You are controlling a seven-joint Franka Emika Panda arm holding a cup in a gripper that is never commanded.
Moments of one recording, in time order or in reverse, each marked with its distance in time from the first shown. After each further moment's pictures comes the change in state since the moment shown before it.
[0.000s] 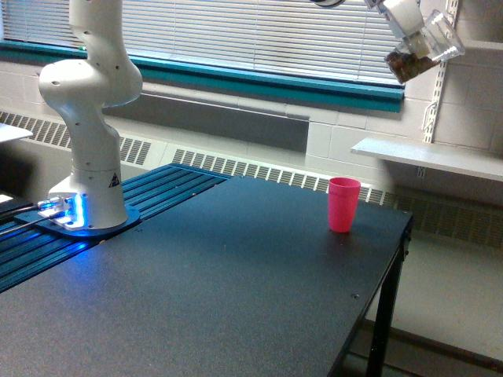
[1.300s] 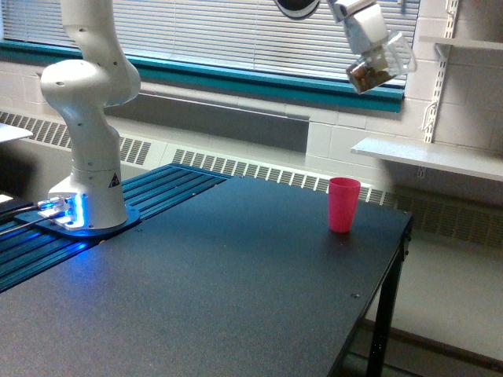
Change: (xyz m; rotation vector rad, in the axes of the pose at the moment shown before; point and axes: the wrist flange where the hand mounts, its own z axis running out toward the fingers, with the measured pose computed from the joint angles) arm -0.119 -0.014 -0.015 -0.061 -0.080 -0.209
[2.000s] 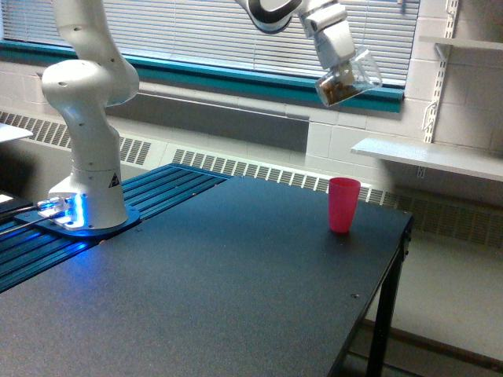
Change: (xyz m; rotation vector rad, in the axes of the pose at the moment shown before) arm -0.069 0.014 0.007 -0.033 -0.029 -0.050
